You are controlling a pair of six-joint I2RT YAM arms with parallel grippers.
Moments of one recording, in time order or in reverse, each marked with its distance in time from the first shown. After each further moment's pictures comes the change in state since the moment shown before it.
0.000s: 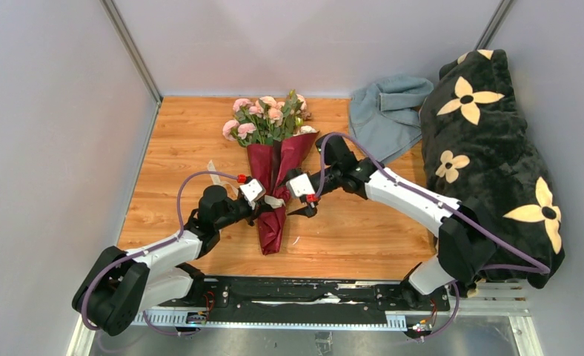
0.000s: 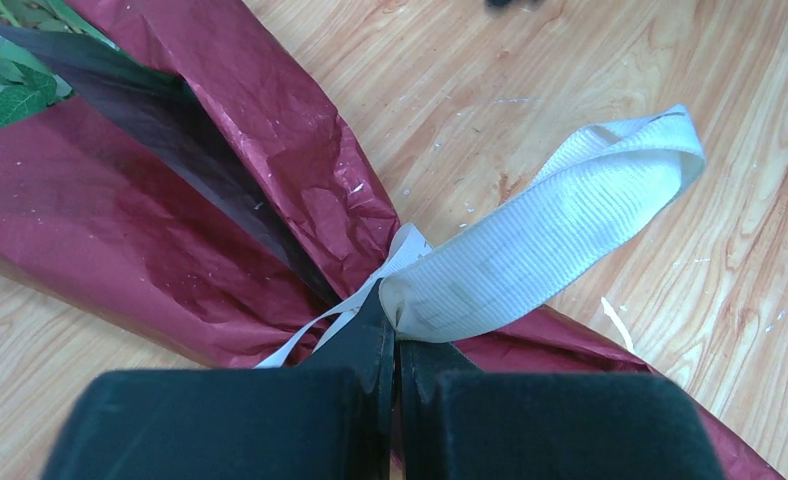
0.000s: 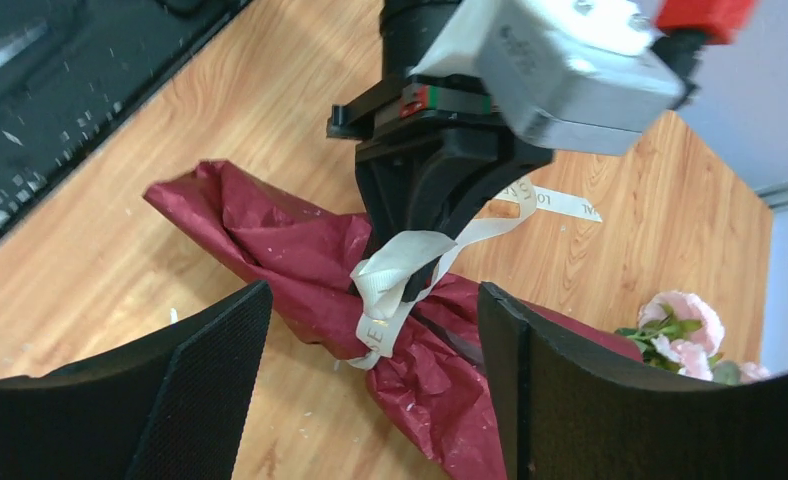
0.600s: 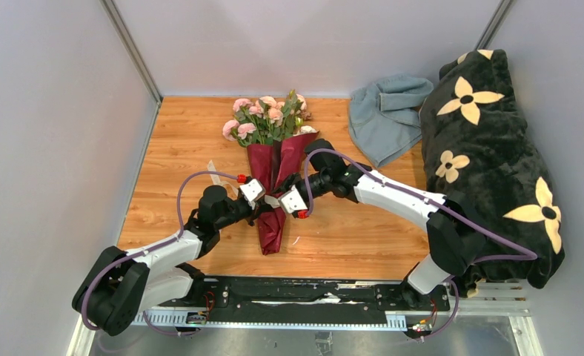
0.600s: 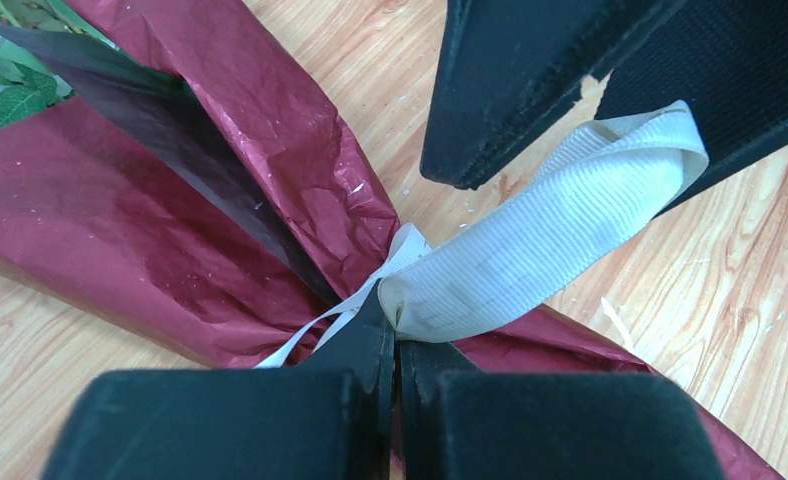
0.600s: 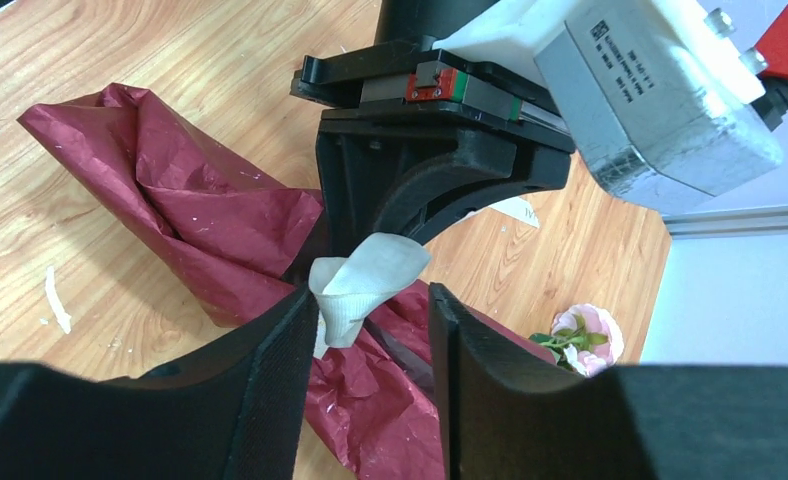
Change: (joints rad) left arm 0.000 0.000 0.000 0.001 0.000 -0.001; right arm 0.064 0.081 -0.007 0.056 0.147 -0.294
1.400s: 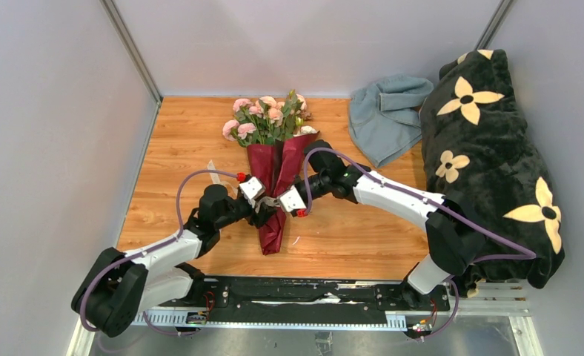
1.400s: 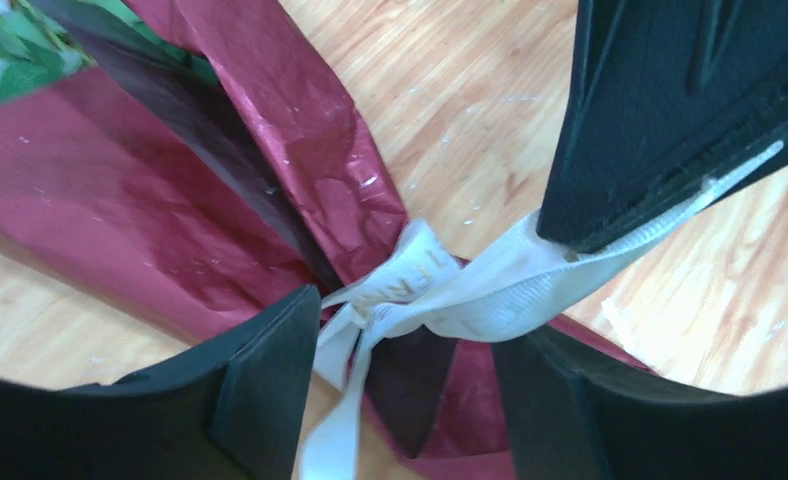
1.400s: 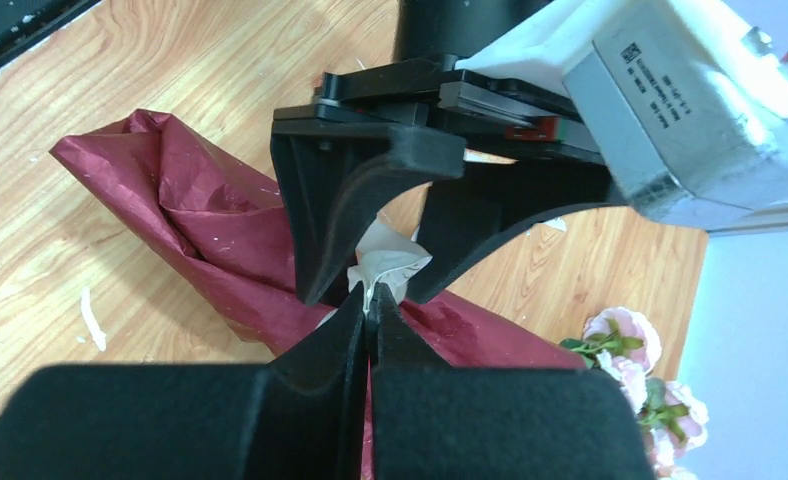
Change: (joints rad) left arm -0.003 0.001 0.002 -0.005 -0.026 -0.020; right arm 0.005 0.004 -0.005 0.005 -0.021 0.041
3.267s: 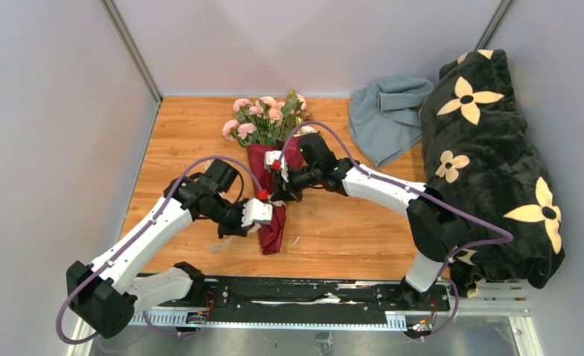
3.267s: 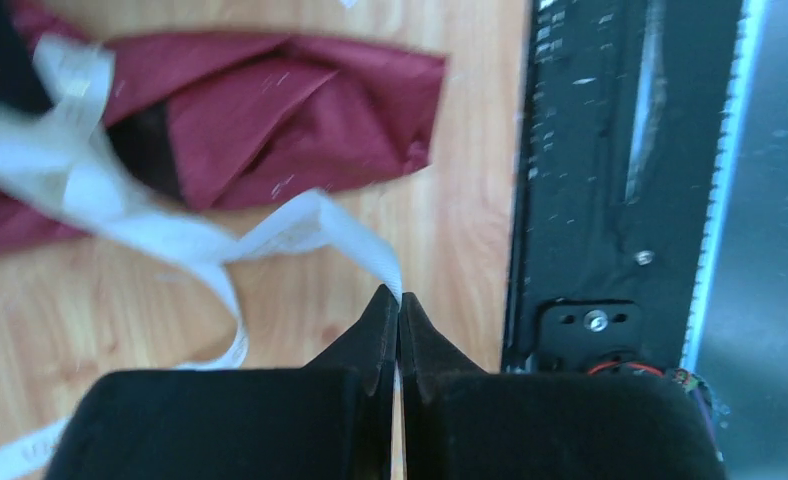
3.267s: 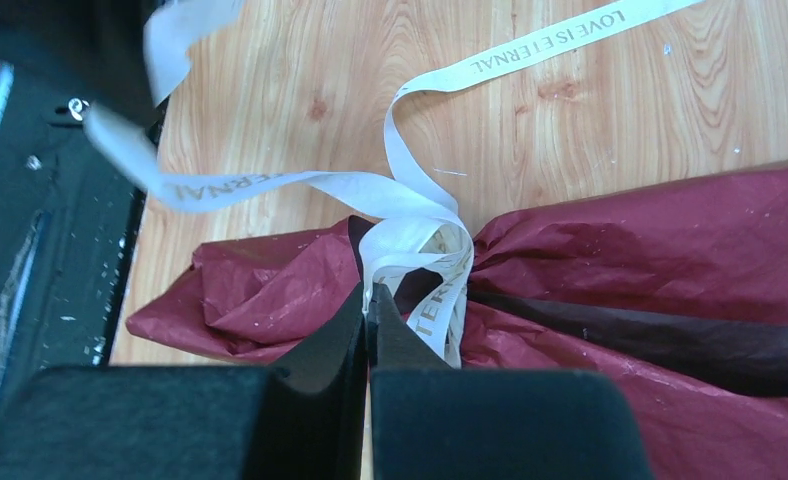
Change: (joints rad) left arm 0.002 -0.018 0.698 -1.684 0.103 0.783; right arm -0.023 0.129 0.072 0.136 0.097 0.895
